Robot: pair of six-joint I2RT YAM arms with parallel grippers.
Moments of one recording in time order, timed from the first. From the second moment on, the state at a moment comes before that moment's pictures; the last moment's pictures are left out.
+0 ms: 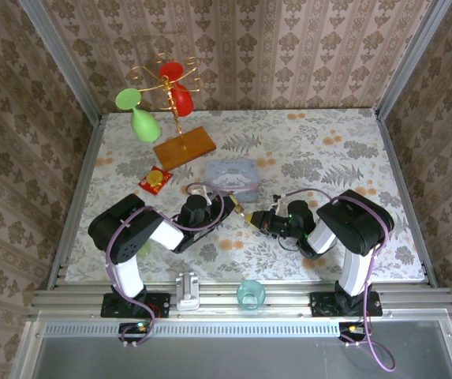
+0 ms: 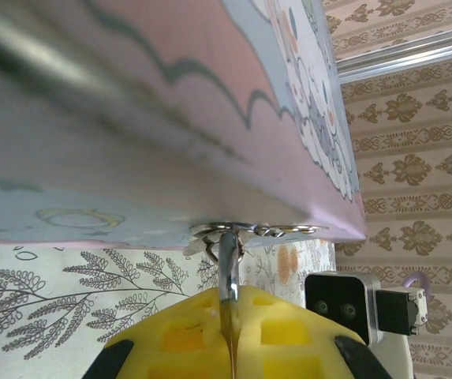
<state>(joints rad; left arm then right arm) -0.77 1.80 0.48 1.01 0.15 -1.24 0.50 1.84 0.32 1.19 -0.54 1.19</state>
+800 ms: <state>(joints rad) -0.77 1.81 0.47 1.09 0.11 -1.28 0.48 1.84 0.35 1.19 -0.56 1.26</state>
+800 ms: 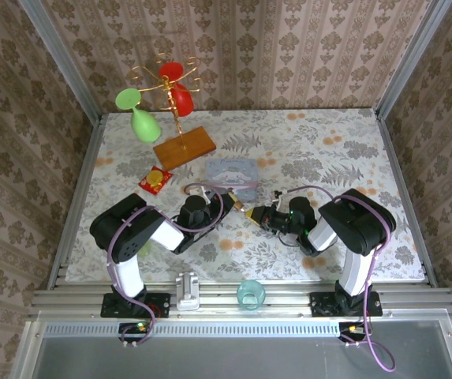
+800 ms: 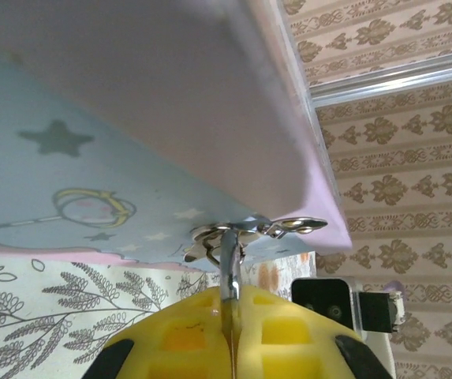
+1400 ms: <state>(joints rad) -0.78 1.82 0.47 1.09 0.06 -1.33 0.38 1.97 0.45 1.21 -0.78 1.34</state>
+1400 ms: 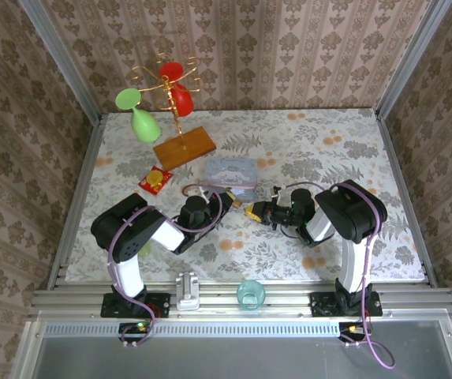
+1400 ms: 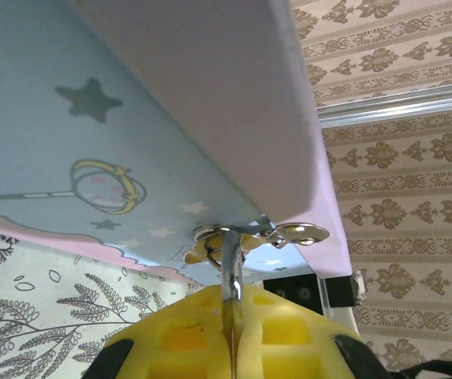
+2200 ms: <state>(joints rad) -0.80 1.82 0.47 1.07 0.03 -1.35 0.37 2.03 0.50 1.22 -0.82 1.39</state>
